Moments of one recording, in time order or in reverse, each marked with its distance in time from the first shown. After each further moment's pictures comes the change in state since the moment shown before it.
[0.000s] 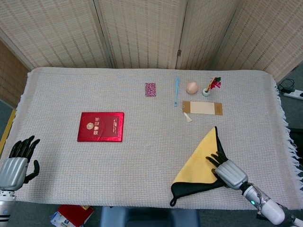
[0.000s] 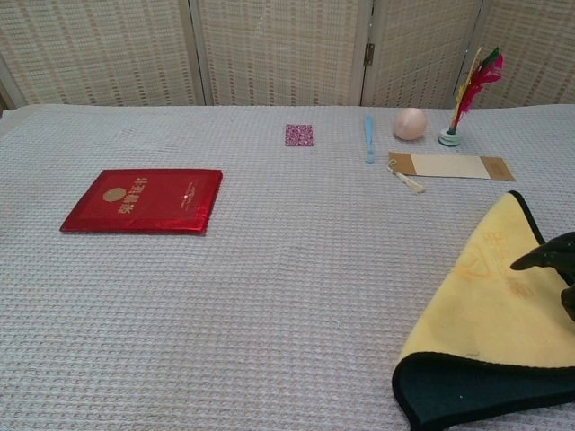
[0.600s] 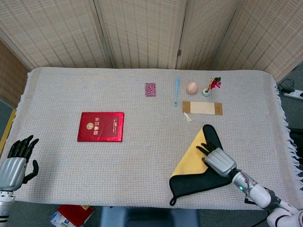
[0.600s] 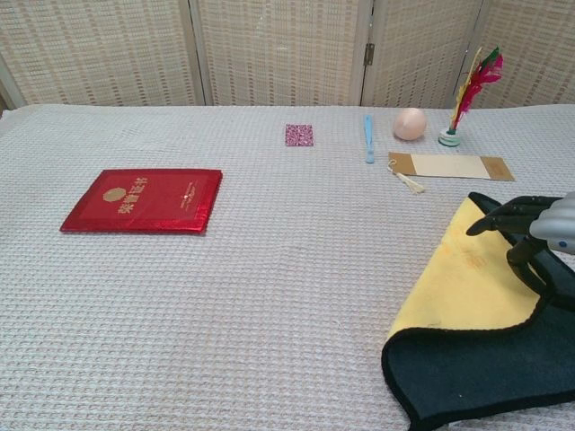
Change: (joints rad) left arm 0.005 0.008 -0.002 -0.005 0.007 0.011 -0.012; right arm 0.138 -0.010 0.062 -0.039 0.092 -0.109 -0.065
